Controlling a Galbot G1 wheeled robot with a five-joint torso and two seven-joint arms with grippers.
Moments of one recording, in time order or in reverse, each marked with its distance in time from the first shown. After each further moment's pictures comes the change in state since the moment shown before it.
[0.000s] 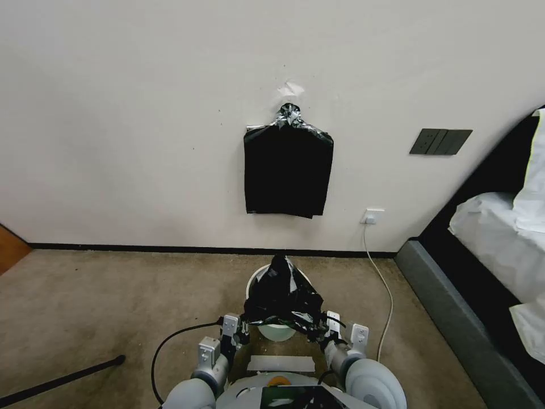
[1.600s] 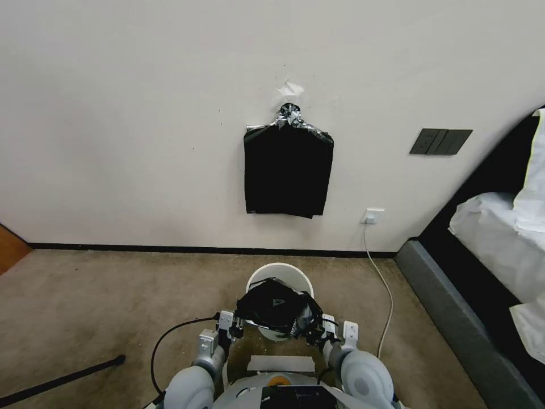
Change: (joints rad) left arm -0.020 0.023 -0.035 0.064 0.005 0.006 0.009; right arm -0.009 -0.058 0.009 -0.073 -0.024 -0.024 -0.061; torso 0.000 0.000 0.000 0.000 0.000
